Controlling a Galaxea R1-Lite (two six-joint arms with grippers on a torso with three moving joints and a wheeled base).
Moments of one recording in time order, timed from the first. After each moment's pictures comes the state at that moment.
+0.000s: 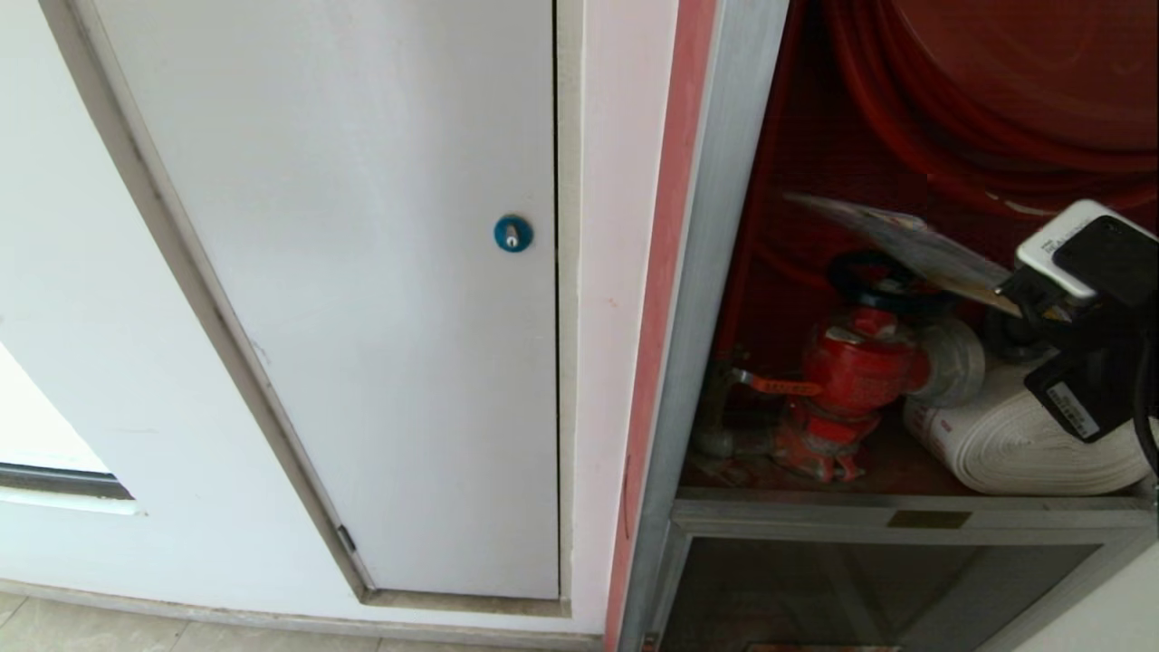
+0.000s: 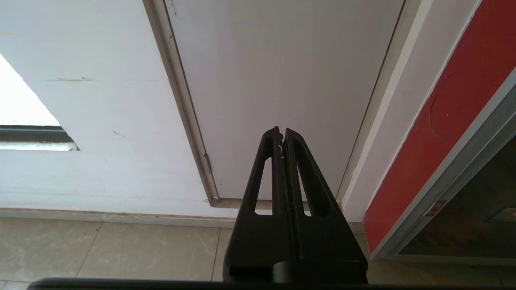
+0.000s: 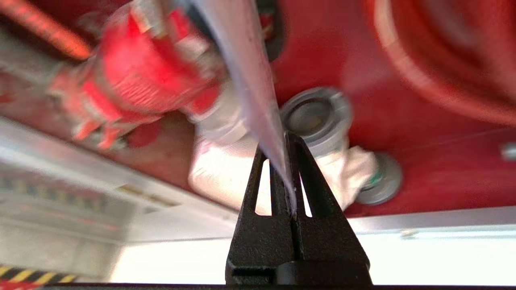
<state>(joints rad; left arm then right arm) -0.01 0.00 0.00 0.02 -0.01 0.01 0.32 1.23 -0.89 -0.11 -0.60 -0.73</state>
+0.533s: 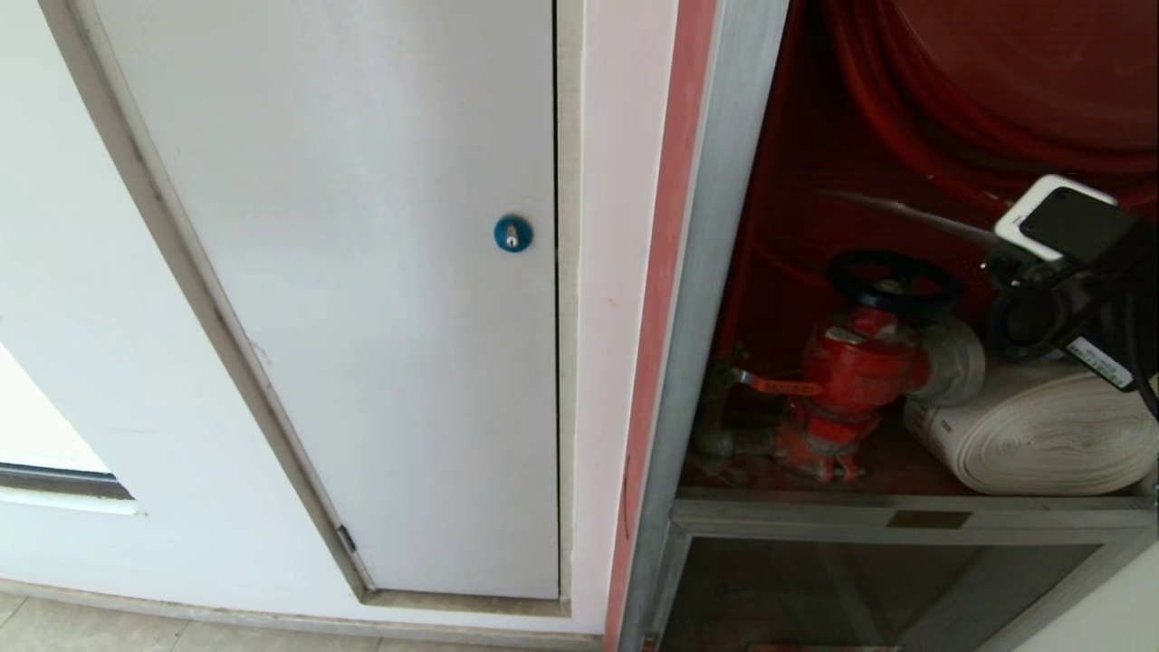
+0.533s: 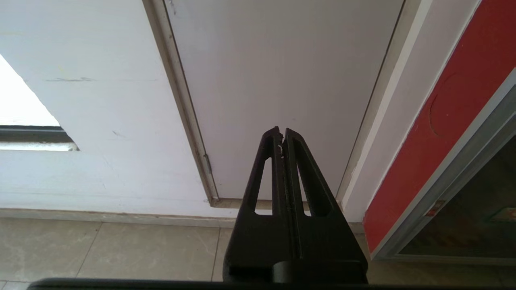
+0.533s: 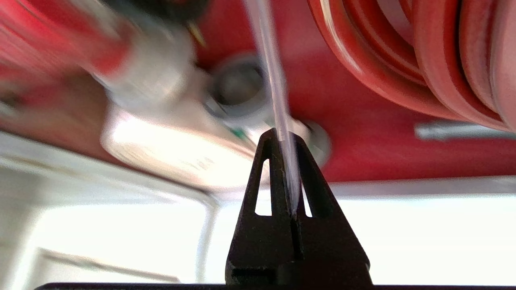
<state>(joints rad) -0.01 0.00 0.00 0.01 -0.01 0.01 0.25 1.31 -1.04 -0.05 -0.78 -0.95</state>
